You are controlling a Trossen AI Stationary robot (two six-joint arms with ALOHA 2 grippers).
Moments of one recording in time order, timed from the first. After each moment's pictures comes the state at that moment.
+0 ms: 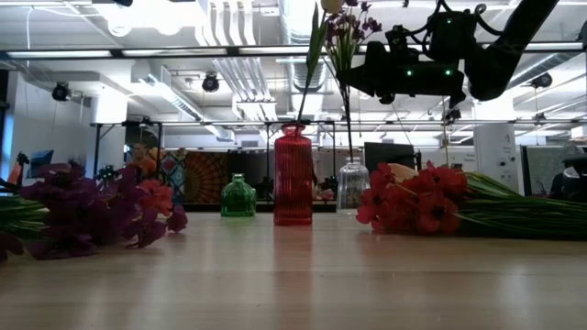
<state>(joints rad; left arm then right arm) -0.59 0.90 0.62 0.13 -0.88 0.23 -0.50 1.49 0.55 1.18 -0.10 -0.07</state>
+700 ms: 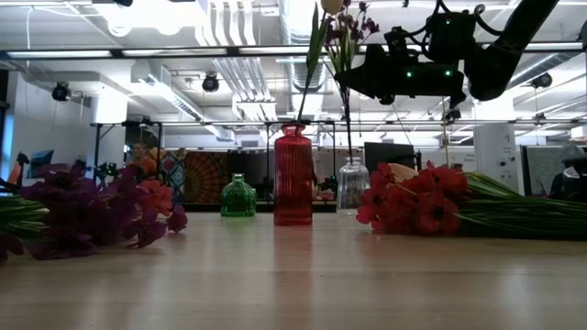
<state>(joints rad) -0.59 0.90 0.62 0.13 -0.88 0.23 -0.50 1.49 0.55 1.16 -0.10 -0.09</state>
